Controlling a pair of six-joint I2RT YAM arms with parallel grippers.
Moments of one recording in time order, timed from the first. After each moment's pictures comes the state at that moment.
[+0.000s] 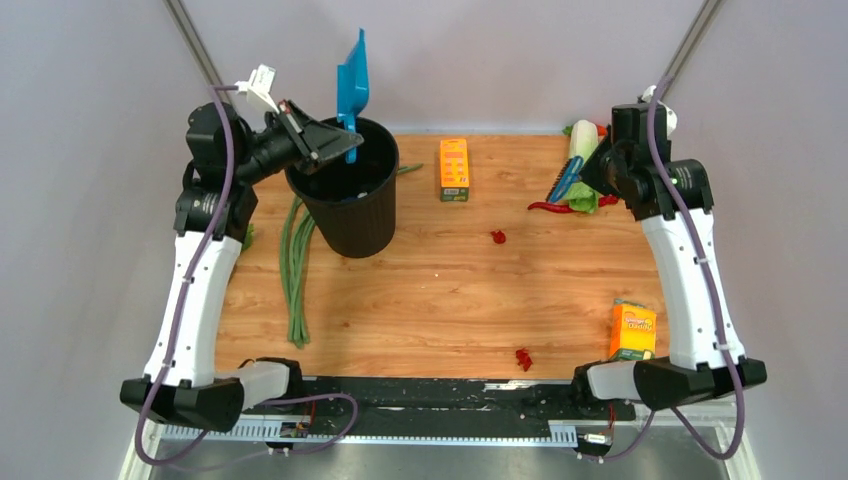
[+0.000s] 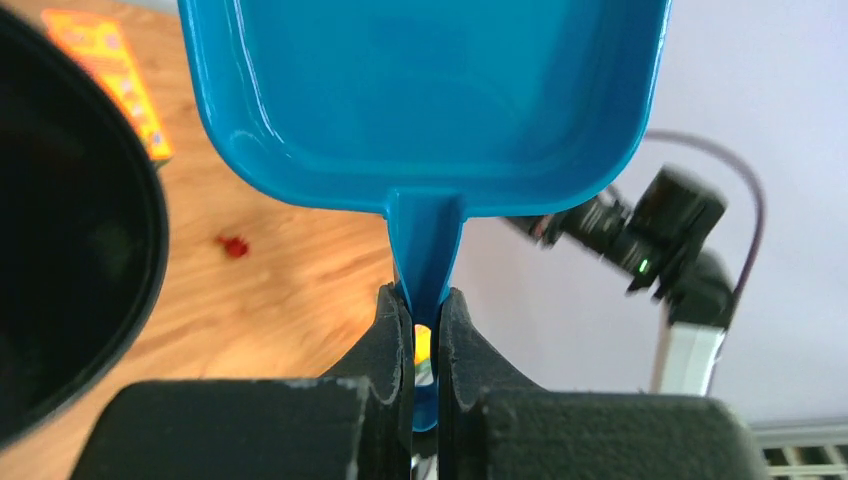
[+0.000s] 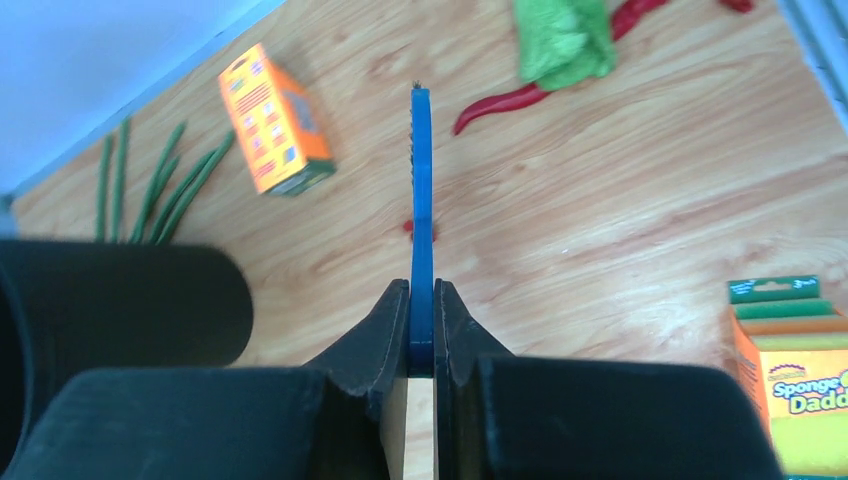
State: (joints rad) left arm -0.10 1.22 1.52 -0.32 0.75 -0.99; right arm 0.21 1.31 1.79 -1.12 0.23 0.63
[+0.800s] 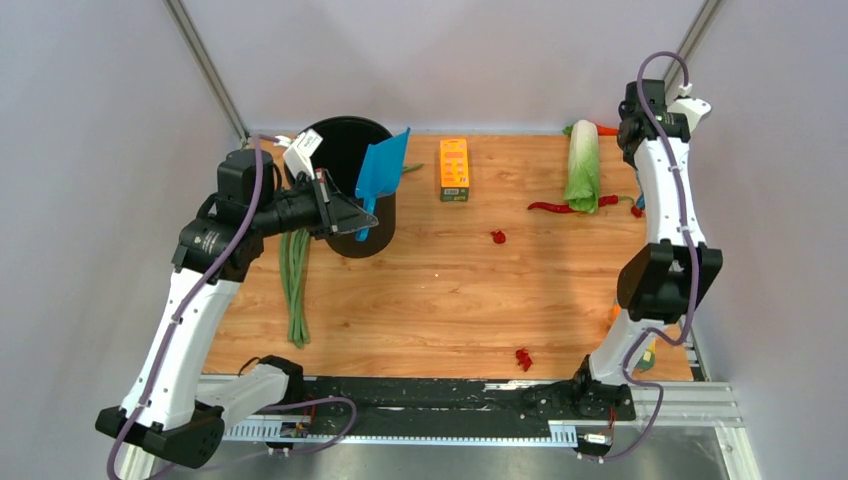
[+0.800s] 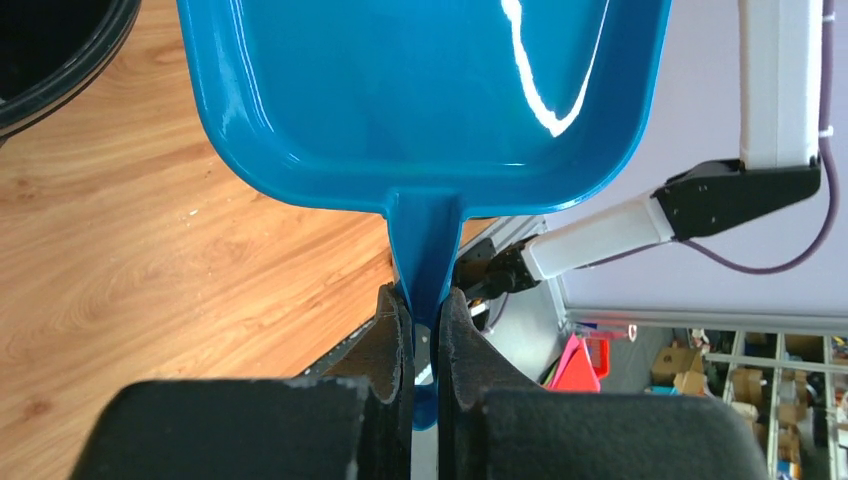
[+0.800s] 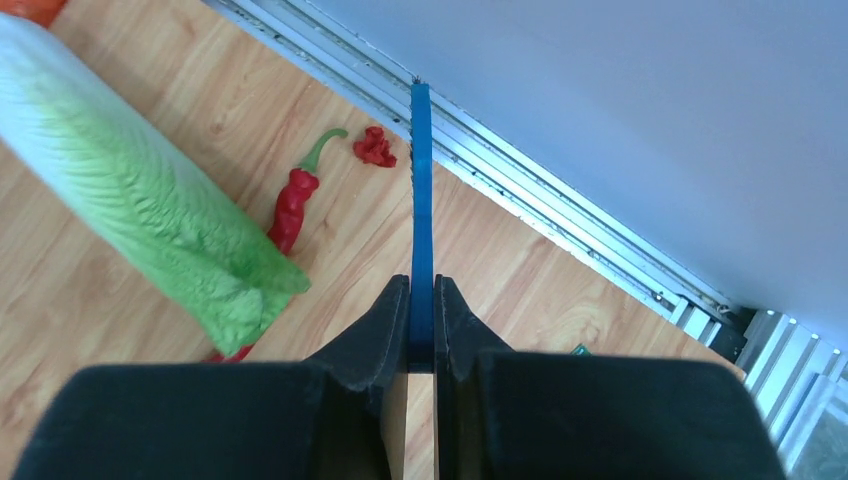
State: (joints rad) left arm -0.33 1.04 1.43 -0.84 0.62 -0.64; right arm -0.10 1.79 1.94 -1.08 0.71 0.61
